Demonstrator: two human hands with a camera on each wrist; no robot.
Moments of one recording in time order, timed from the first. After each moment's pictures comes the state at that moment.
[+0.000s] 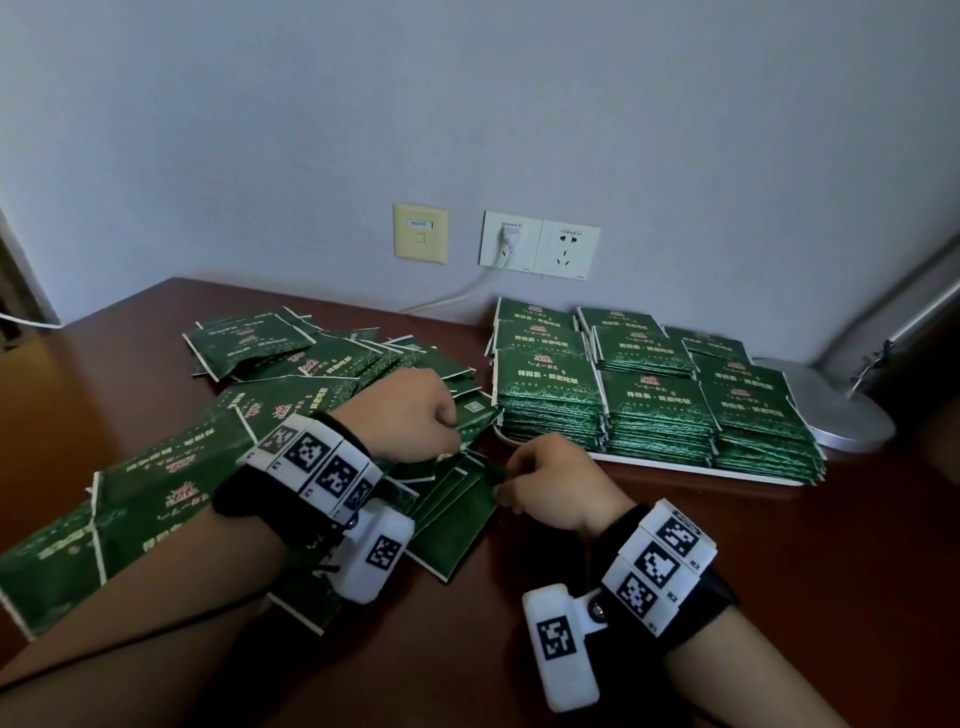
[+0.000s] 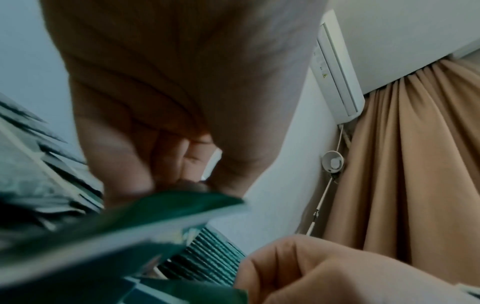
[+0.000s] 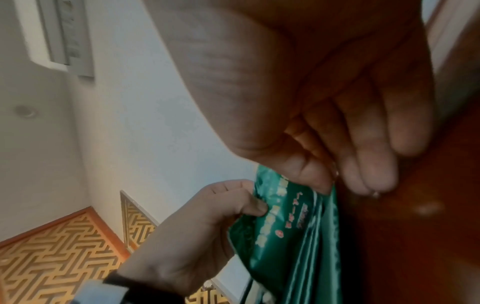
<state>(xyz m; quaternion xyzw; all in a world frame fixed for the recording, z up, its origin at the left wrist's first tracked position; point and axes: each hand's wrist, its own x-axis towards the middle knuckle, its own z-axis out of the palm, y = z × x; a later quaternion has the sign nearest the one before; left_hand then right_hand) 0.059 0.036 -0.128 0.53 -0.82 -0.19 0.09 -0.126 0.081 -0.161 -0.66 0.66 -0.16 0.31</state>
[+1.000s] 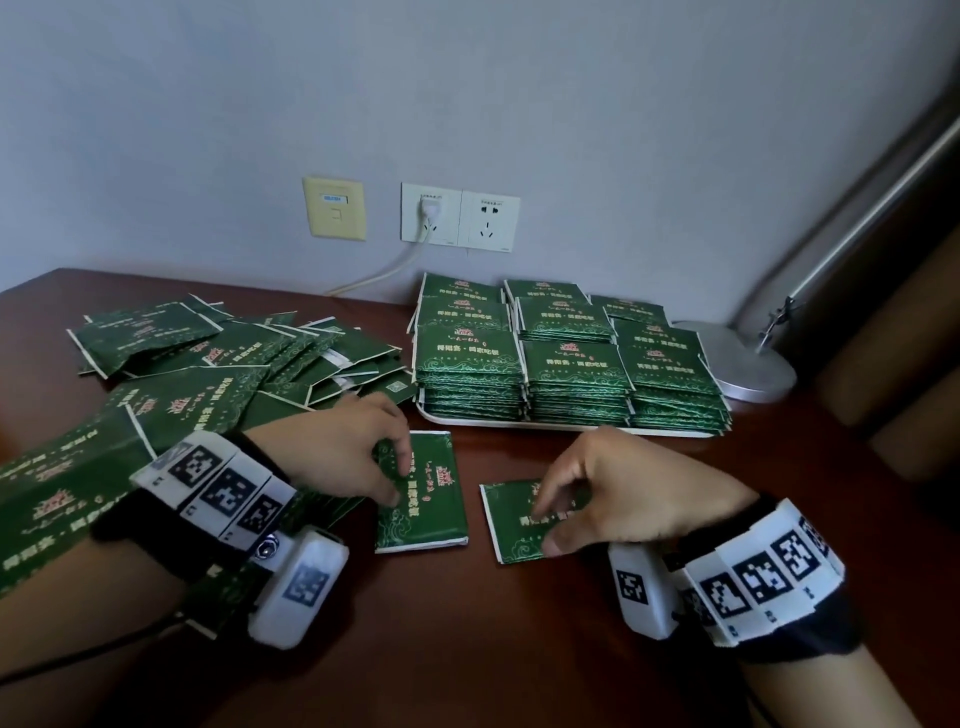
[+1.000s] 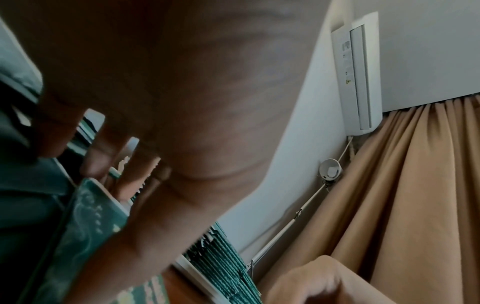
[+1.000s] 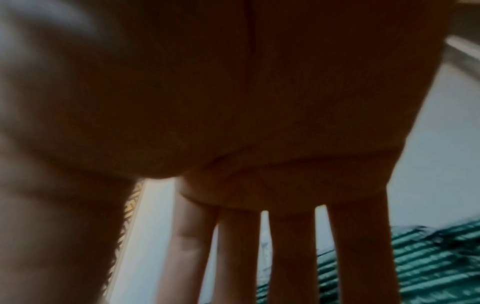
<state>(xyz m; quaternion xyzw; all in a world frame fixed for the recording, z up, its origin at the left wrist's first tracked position) 0.036 0.055 -0.148 0.47 -0.85 -0.24 -0.04 -0.235 0.140 -0.125 -0.79 0.55 -0.04 0.25</state>
